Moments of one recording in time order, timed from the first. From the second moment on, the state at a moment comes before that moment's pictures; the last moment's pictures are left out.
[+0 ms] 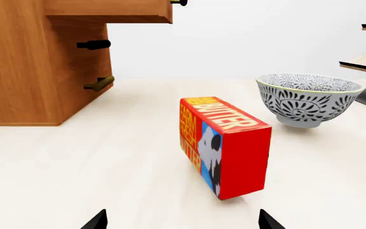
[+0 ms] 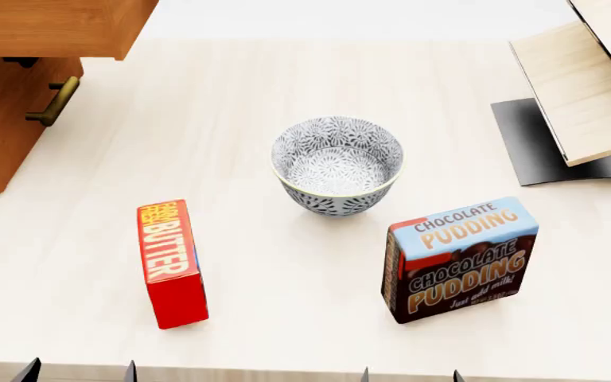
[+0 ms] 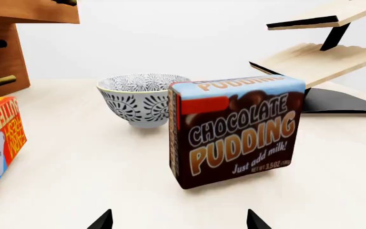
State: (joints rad) left arm 0.00 0.00 0.00 0.00 0.00 0.00 0.00; right arm 0.00 0.00 0.00 0.00 0.00 0.00 0.00
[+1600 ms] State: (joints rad) left arm 0.04 -0.17 0.02 0.83 -0.28 -0.27 -0.24; right arm 0.02 0.15 -0.04 -0.78 0.36 0.43 0.26
